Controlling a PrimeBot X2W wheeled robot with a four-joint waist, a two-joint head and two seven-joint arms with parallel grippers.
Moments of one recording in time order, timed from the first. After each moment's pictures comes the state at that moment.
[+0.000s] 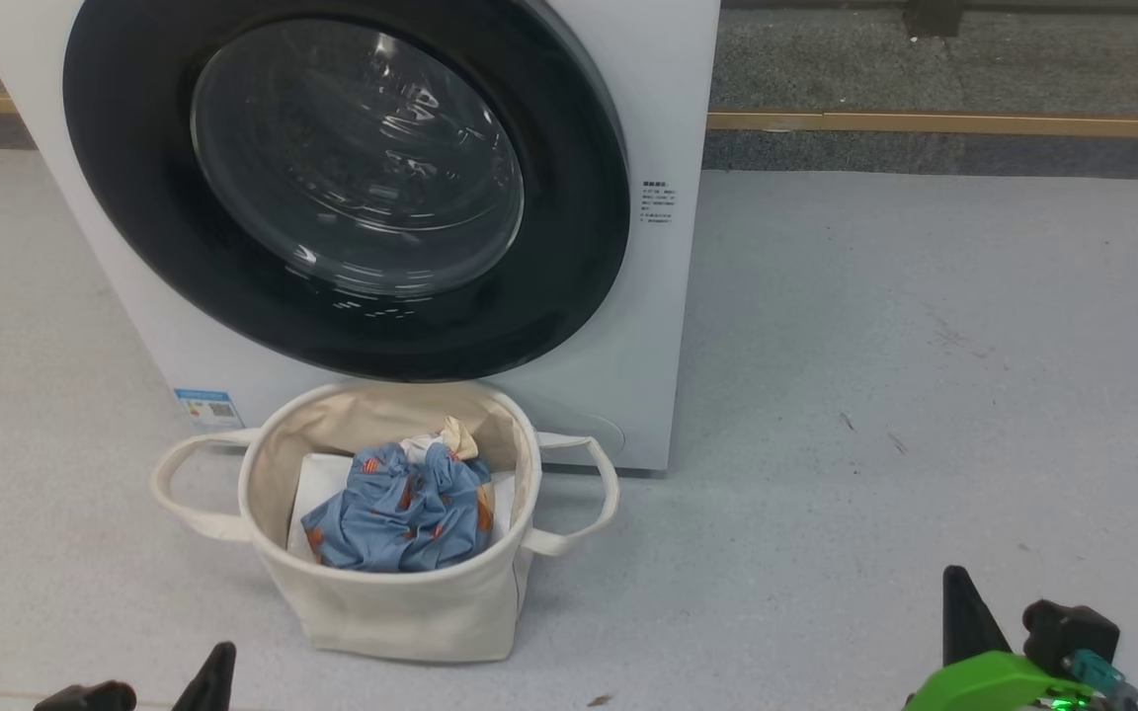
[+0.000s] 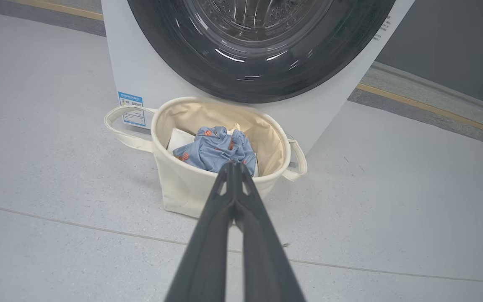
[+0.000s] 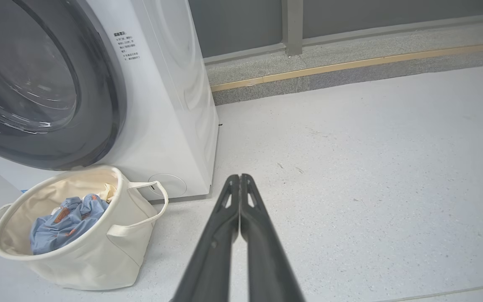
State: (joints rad) left arm -0.09 0.35 -0.28 0.57 -0.63 -0.13 -0.22; right arm -0.07 -0.04 -0.02 0.49 0.21 0.13 -0.23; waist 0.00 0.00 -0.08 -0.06
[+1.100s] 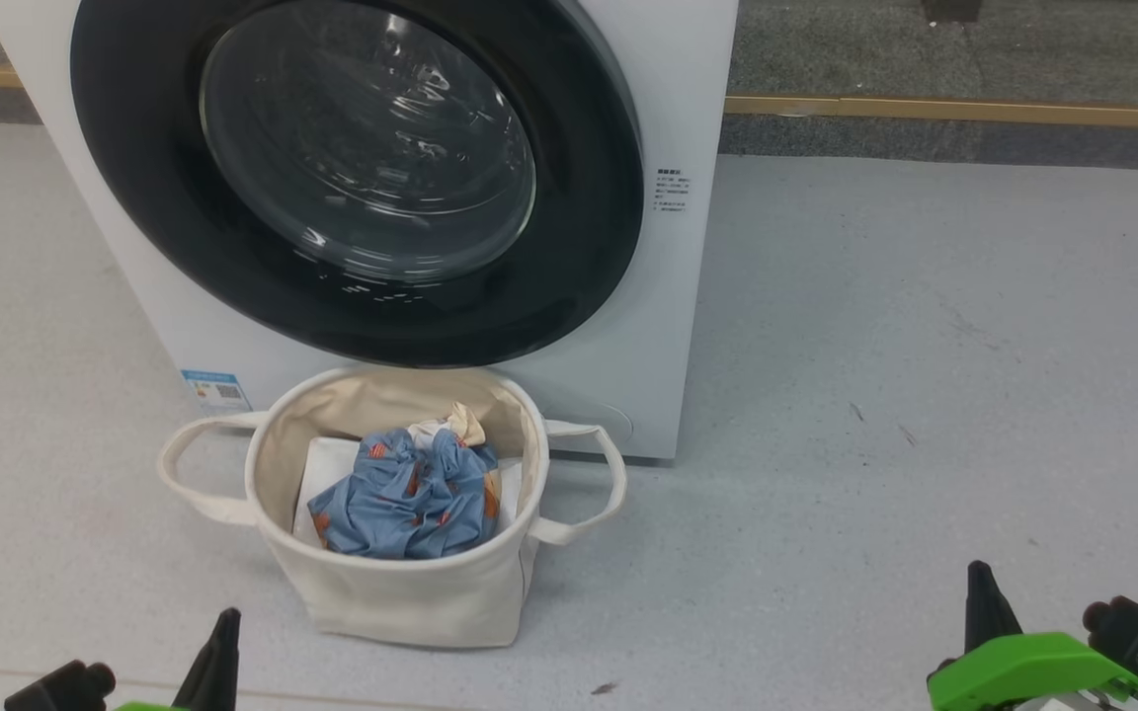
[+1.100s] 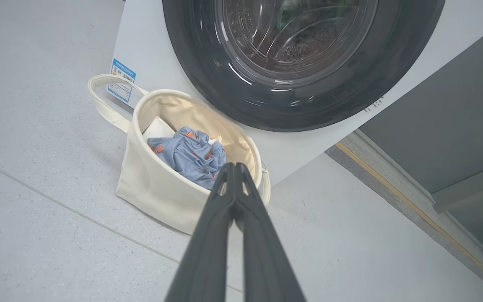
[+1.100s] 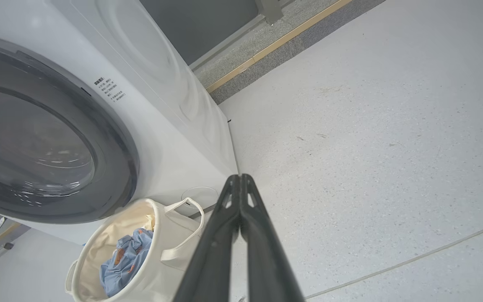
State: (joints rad) left arm -0.09 0.27 -0.18 0.49 -0.90 -0.13 -0.13; right arm -0.07 -0.04 -0.05 0.43 0.60 0.13 -0.14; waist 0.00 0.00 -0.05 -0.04
